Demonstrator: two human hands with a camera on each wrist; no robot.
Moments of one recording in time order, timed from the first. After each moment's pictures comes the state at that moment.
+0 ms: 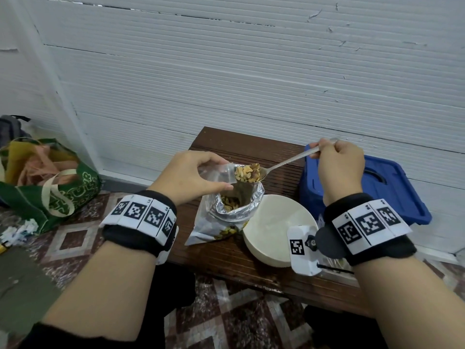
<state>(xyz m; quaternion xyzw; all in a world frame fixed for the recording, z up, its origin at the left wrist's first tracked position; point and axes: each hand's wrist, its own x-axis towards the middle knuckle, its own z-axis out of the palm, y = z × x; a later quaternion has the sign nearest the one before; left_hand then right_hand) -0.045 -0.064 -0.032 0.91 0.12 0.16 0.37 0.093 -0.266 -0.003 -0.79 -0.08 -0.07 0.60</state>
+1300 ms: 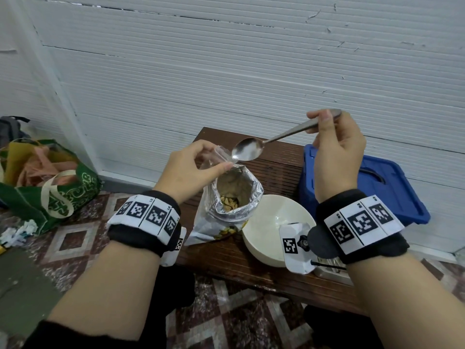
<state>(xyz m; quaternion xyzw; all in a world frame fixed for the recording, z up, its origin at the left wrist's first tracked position) -0.039 -0.071 -0.034 0.86 0.15 0.24 0.42 0.074 -0.256 0.011 -0.65 -0.25 -0.17 0.70</state>
